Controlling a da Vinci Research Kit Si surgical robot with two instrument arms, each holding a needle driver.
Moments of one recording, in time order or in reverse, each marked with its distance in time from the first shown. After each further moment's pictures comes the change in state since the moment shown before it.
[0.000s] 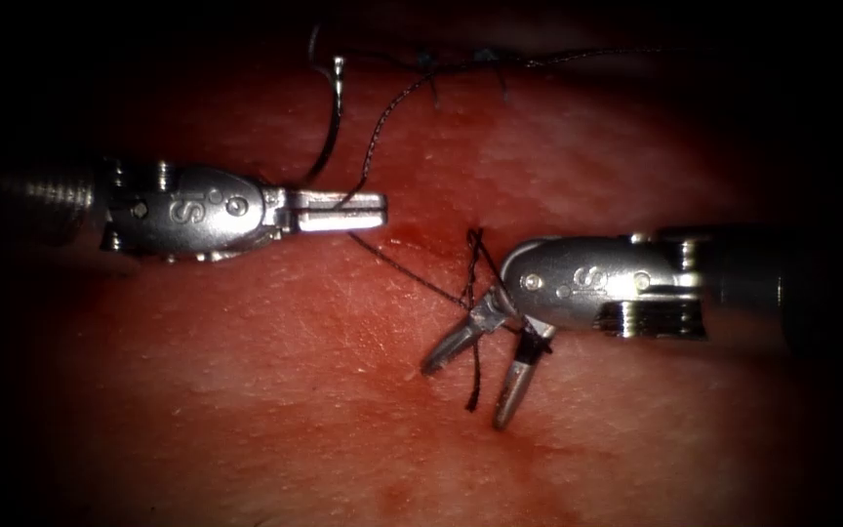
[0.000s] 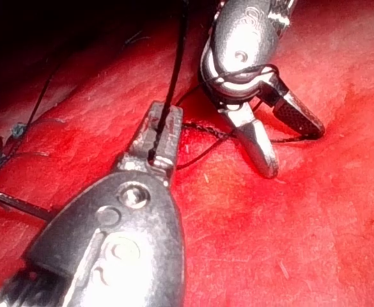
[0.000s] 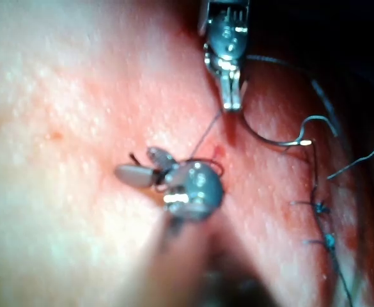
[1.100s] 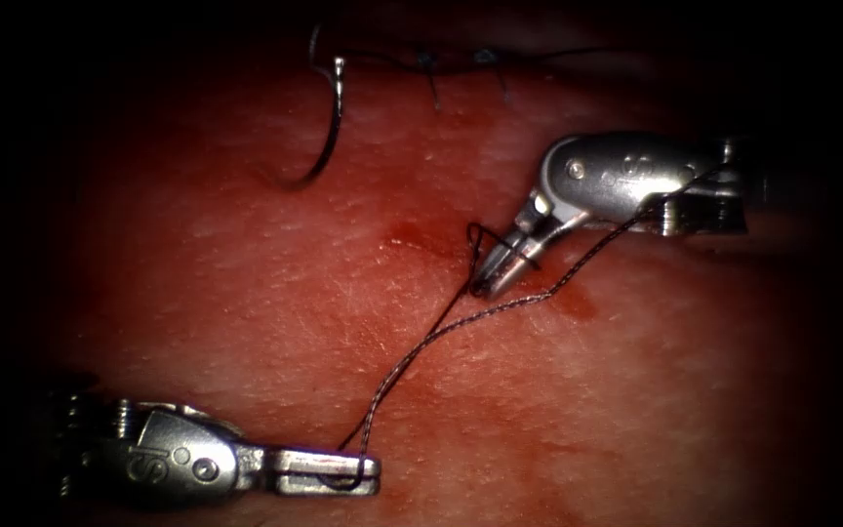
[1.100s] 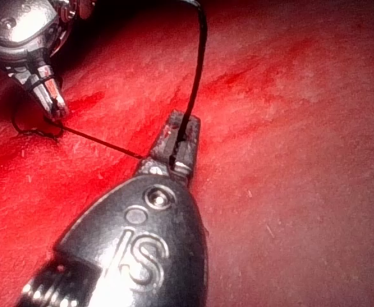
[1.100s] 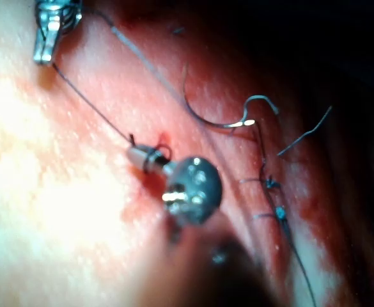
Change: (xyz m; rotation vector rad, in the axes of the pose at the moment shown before) right arm -0.001 0.003 -0.009 -0.155 0.176 0.064; left arm 0.007 0.017 -0.002 -0.083 -0.053 0.033
